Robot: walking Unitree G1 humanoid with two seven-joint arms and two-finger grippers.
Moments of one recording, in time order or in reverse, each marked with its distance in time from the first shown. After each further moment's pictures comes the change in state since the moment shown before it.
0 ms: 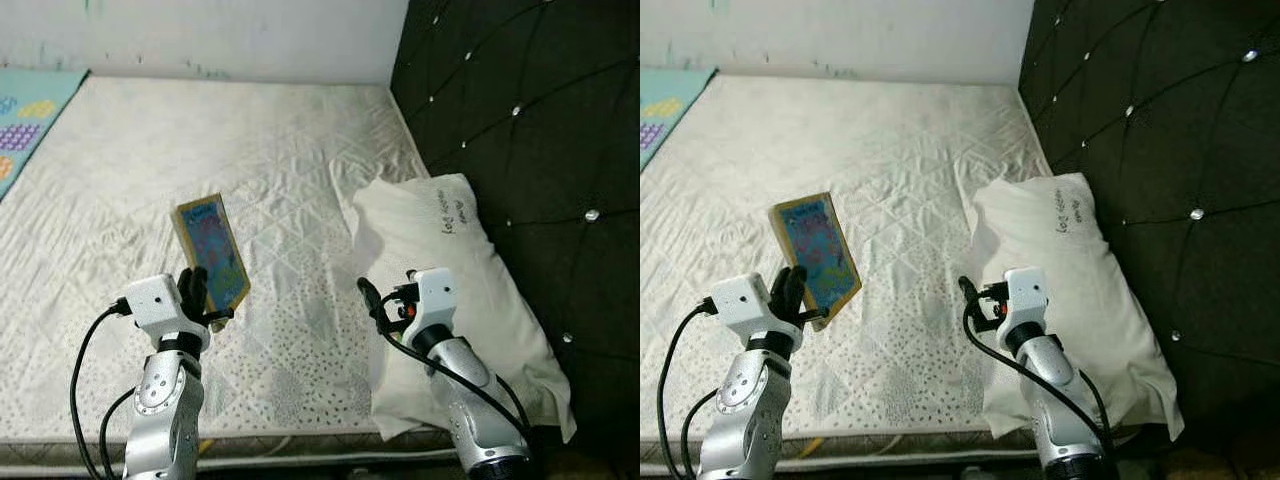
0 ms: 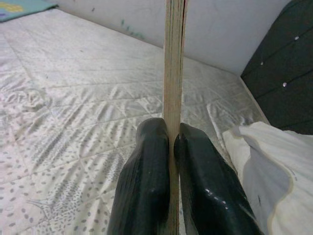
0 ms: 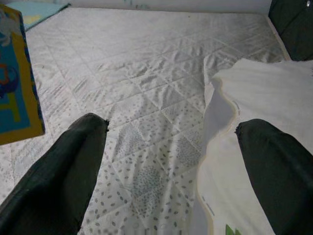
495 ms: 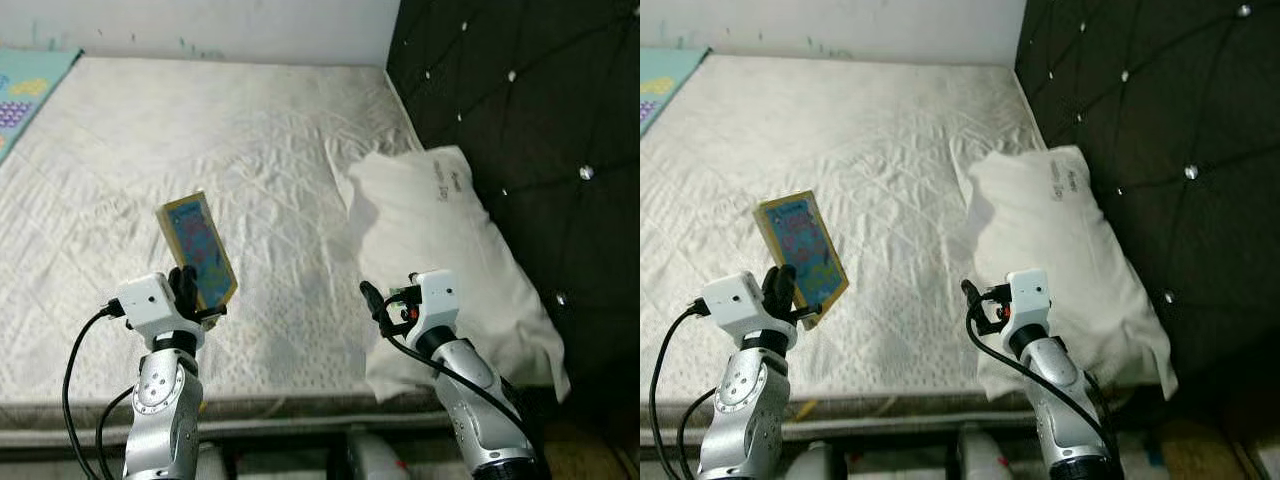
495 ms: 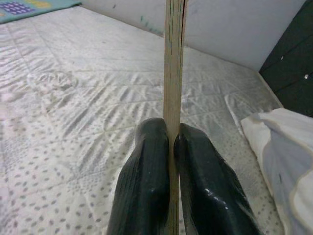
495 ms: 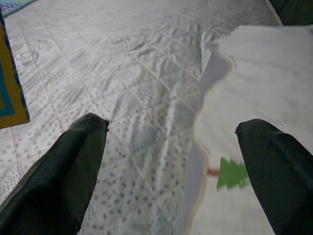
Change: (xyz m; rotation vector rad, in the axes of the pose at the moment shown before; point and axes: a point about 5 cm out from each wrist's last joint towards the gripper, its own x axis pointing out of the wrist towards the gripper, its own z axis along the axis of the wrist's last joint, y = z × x) left arm 0.001 0.006 0.004 0.027 -0.032 0.085; right arm -0.001 -0.002 -0.001 -0.007 0.020 0.005
